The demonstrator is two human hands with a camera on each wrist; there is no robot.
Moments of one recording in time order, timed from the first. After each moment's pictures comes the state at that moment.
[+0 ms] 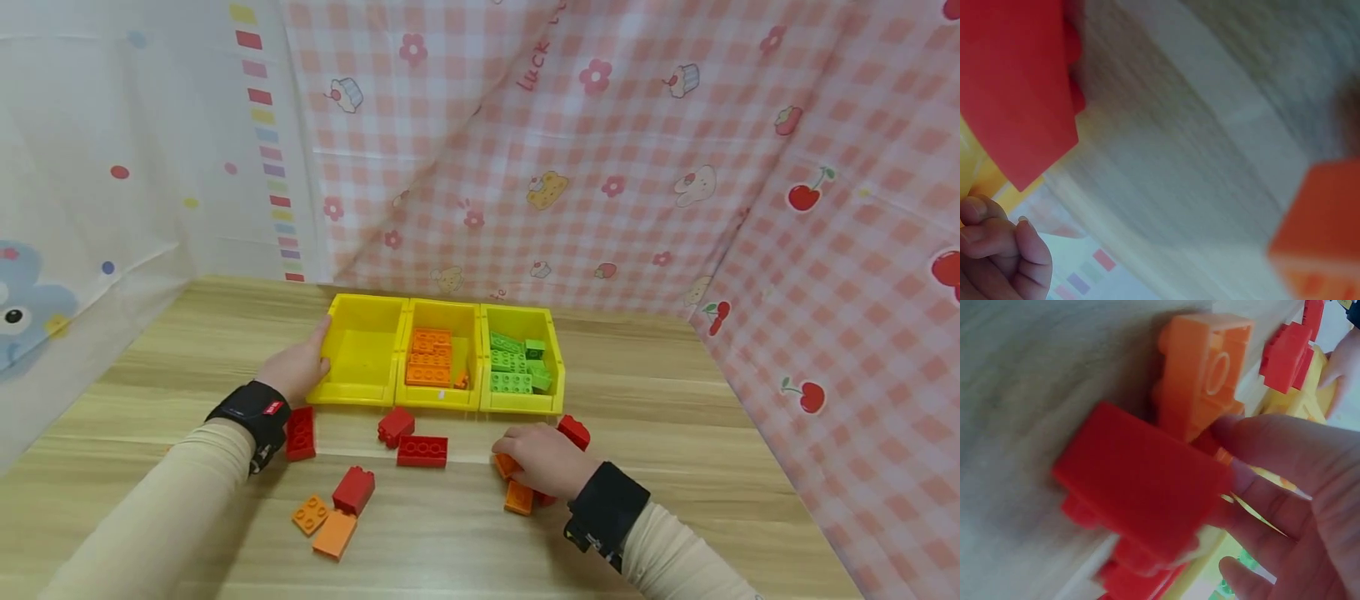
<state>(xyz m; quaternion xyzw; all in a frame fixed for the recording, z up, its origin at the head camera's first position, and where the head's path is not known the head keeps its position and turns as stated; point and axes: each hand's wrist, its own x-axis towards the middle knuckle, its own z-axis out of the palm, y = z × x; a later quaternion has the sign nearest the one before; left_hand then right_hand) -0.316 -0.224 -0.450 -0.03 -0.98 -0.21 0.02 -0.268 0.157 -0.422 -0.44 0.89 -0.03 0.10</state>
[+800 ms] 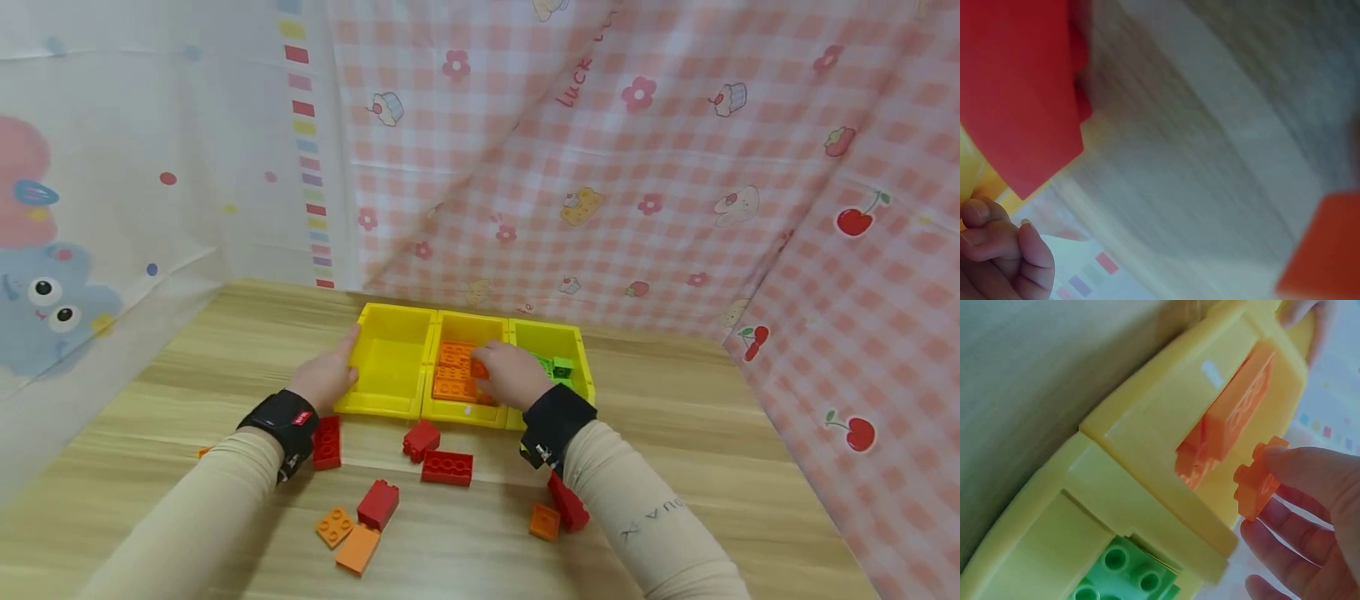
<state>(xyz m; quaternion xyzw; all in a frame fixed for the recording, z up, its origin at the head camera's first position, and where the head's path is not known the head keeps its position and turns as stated) -0.316 -0.224 -0.453 0.00 -0.98 -0.22 0.02 -0.355 0.059 -0.390 -0.35 0.94 -0.02 0.02</state>
